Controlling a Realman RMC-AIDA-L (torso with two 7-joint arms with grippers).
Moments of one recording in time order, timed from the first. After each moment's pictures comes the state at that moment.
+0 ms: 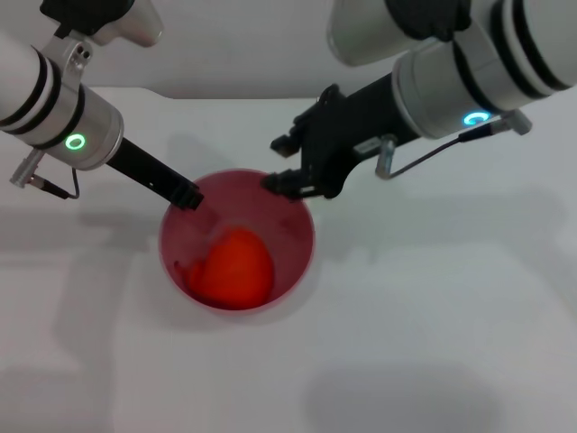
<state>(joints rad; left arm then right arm) -0.75 -2.06 1.19 1.12 2.59 1.46 -2.52 0.73 2.07 -1.53 -1.50 -2.29 -1.40 2.33</state>
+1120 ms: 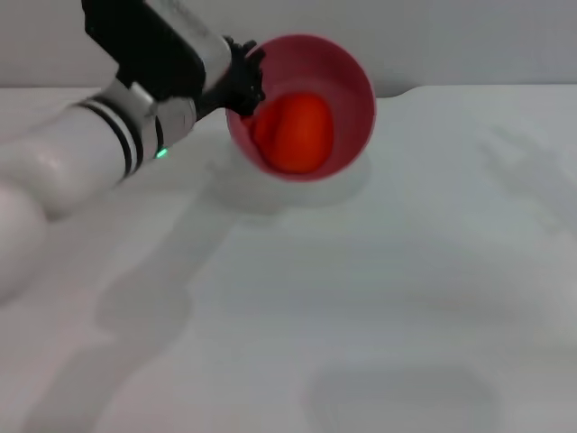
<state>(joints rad) -0.38 -2.06 1.86 1.28 2.48 0.23 -2.36 0.20 2.07 -1.20 -1.00 -0.74 -1.31 1.18</state>
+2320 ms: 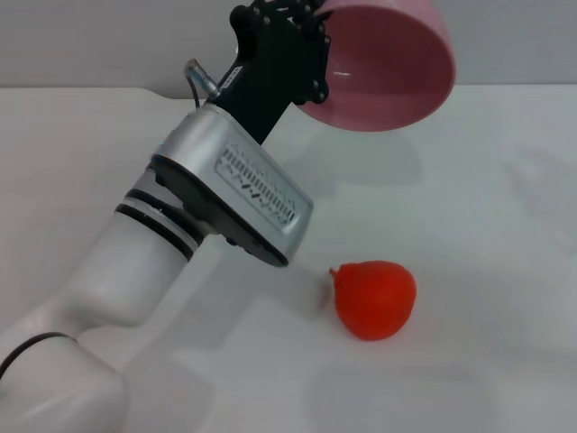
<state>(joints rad) -0.35 -2.07 2.31 1.04 2.47 -0.74 -2.00 0.28 2.07 -1.14 -0.79 -0.59 -1.64 1.10</state>
